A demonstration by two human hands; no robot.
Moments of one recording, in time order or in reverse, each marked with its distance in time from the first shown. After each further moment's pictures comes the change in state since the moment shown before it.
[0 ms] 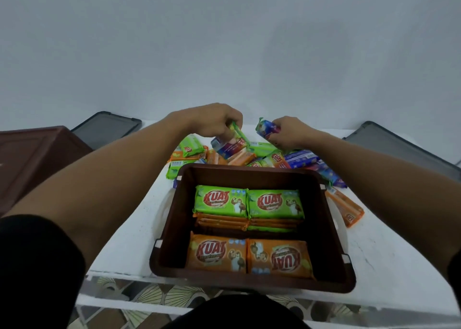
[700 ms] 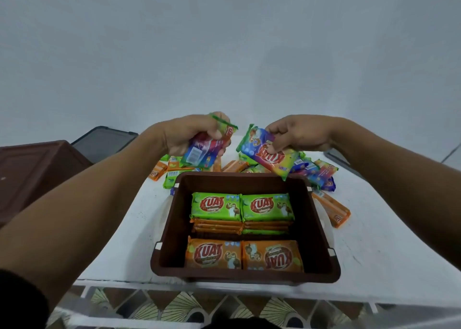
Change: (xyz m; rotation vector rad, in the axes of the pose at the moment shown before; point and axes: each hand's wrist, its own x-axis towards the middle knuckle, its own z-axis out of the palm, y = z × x) left_hand -0.065 0.022 -0.009 -1.233 -0.201 0.003; right_hand -0.069 -0.013 -0.068 0.542 -0.529 -0.110
